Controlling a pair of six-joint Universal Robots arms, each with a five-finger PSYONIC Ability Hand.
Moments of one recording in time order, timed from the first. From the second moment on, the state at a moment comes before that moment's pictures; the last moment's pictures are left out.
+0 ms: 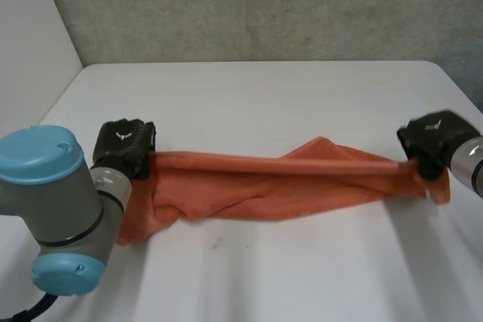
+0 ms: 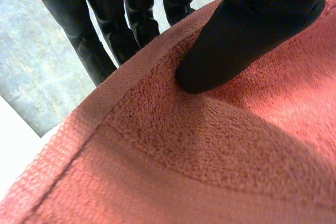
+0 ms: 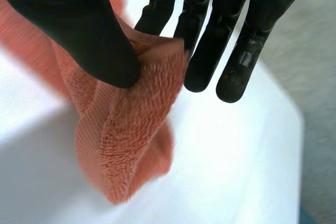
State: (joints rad) left arm 4.27 -1.95 -1.72 3.47 -1.75 3.38; right arm 1.67 -1.27 1.54 0.24 1.41 2.42; left_hand 1.19 1.22 1.22 1.22 1.04; right_hand 0.97 1.18 1.18 1.19 0.97
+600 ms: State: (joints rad) left arm 4.33 -1.91 -1.21 4.06 -1.63 3.66; right arm 1.80 -1.15 0.85 -0.57 1.54 2.44; left_hand 1.20 1.22 1.22 1.22 1.04; right_hand 0.98 1.18 1.18 1.19 0.97
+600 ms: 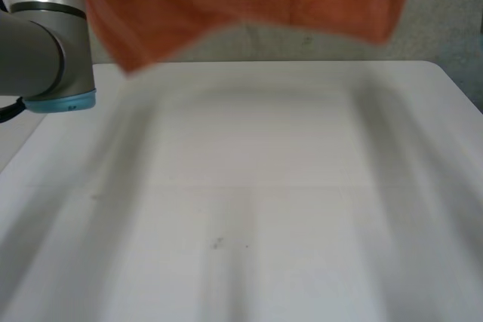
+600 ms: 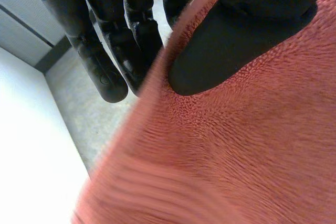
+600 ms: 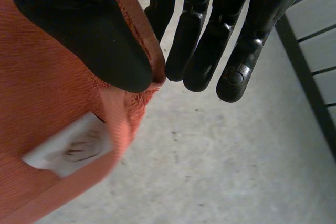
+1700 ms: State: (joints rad) left arm 4.42 -2.23 -1.68 3.80 -1.63 3.62; right arm 1.63 -1.19 1.61 -0.27 1.42 2.72; left_hand 0.51 0.50 0.50 0.50 0.32; right_hand 0.98 1.18 1.19 1.19 0.97
